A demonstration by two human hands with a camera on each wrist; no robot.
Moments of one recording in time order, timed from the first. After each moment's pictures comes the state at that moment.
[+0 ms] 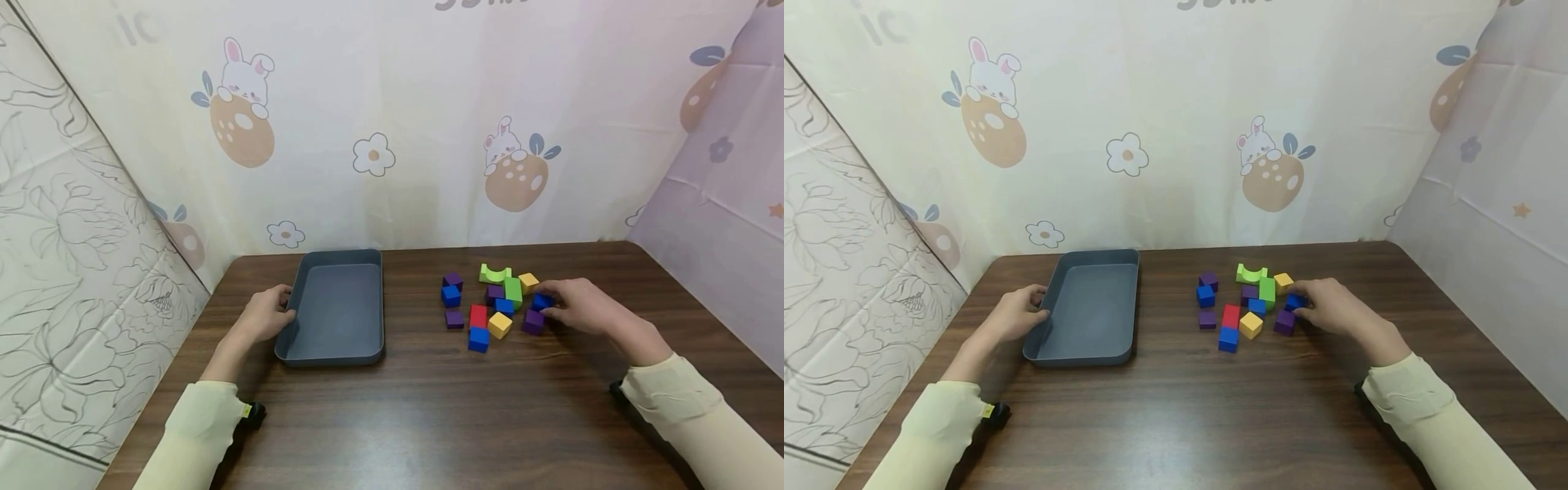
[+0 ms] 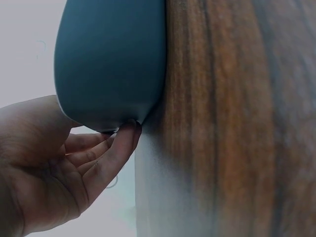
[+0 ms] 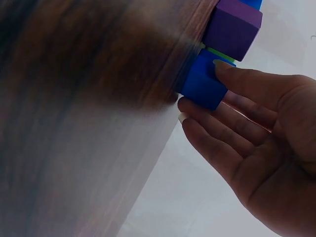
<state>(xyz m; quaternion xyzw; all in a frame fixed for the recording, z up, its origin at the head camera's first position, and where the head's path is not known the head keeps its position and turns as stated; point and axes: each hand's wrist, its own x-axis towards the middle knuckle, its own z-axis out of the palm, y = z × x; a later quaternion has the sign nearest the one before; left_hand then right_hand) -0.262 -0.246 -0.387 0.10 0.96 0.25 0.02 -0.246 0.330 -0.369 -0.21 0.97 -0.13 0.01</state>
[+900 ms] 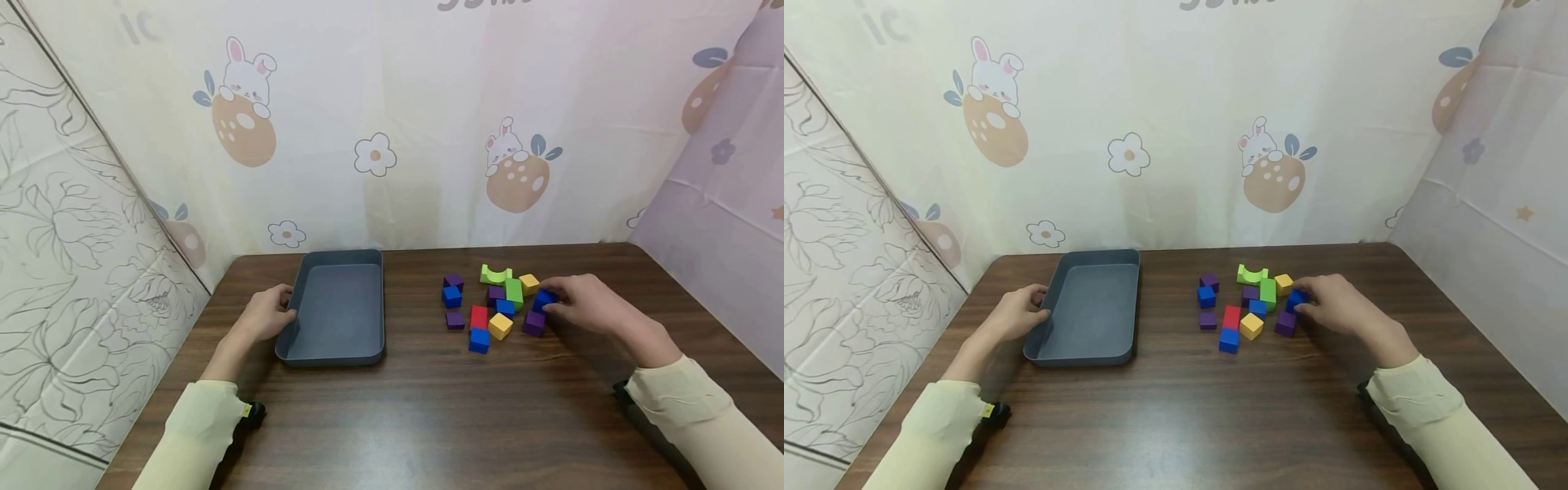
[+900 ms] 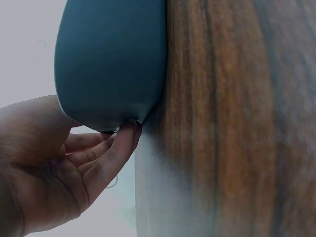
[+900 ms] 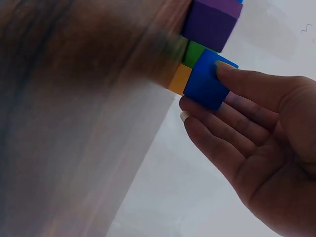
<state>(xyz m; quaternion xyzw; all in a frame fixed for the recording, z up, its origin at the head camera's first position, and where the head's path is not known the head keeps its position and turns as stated) -0.262 -0.246 -0.387 0.09 0.96 0.26 0.02 -0.245 0.331 -0.359 -0.21 0.97 -0.13 -0.02</state>
